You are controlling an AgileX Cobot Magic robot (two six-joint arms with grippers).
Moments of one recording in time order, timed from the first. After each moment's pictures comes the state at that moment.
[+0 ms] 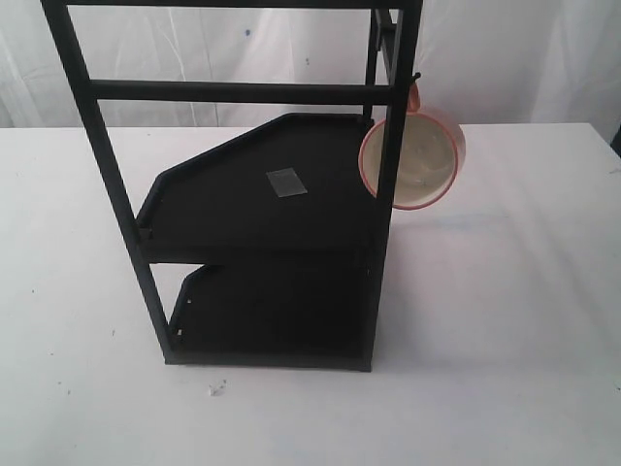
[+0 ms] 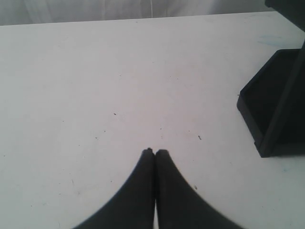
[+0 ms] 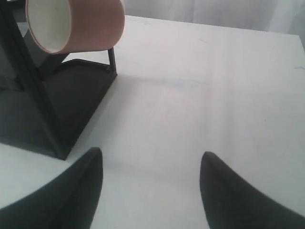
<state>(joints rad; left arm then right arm) 0.03 0.00 0.02 -0.13 0.34 0.11 0.51 0.30 -0.55 -0.30 0.83 0.36</state>
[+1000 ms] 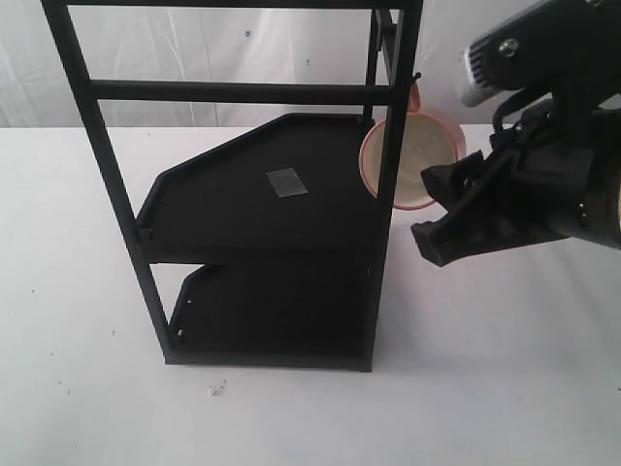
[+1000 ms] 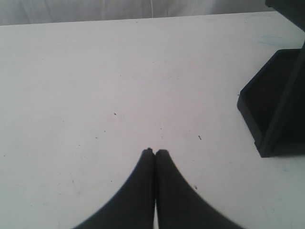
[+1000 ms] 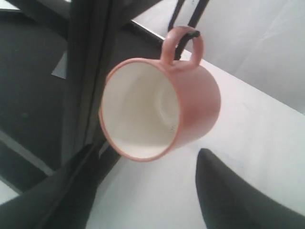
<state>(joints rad) 0.03 0.00 0.02 -0.13 0.34 0.11 0.85 0.99 -0.78 -0.88 0.58 0.78</state>
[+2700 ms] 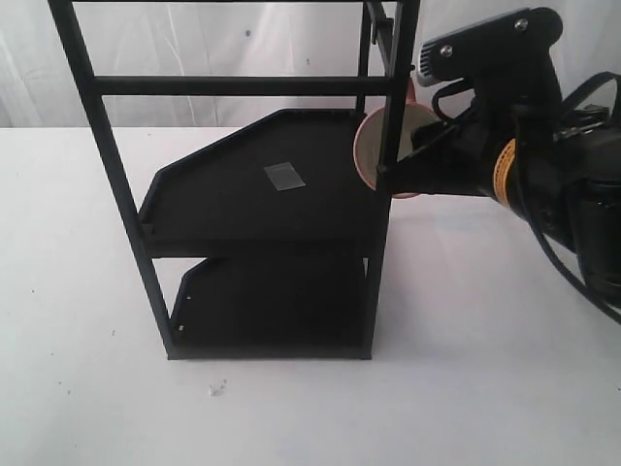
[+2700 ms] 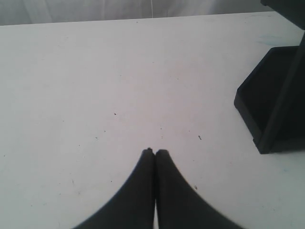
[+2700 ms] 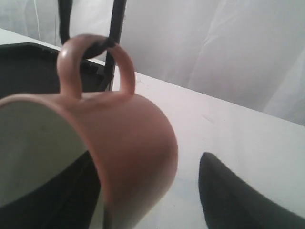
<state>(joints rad) 0.03 0.00 0.02 -0.13 0.34 0.11 0.70 1.32 -0.79 -1.64 0.53 1.67</state>
